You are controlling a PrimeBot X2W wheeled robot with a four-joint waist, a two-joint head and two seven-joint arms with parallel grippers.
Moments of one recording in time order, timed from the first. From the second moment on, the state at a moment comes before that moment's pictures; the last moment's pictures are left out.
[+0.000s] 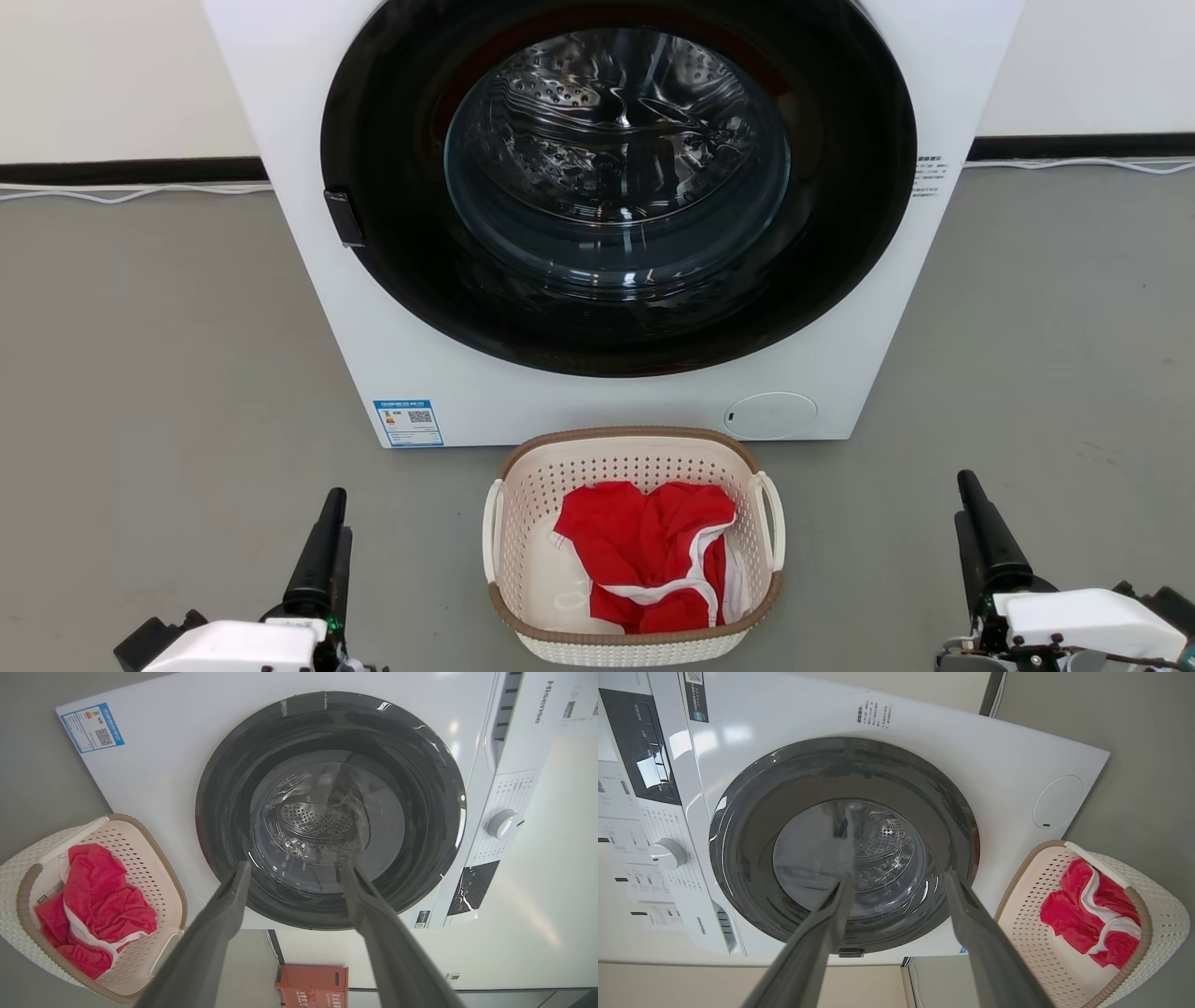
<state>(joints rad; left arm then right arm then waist) -0.01 0.03 0.04 0.26 -1.50 -0.11 0.04 -0.02 -0.04 -0.09 0.27 1.40 0.12 0.04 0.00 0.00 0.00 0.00</state>
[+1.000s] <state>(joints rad) -0.01 0.03 0.00 0.25 -1.05 -0.10 -0.05 -0.02 -0.04 -0.05 0.24 0.82 0.12 -0.04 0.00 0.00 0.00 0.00</state>
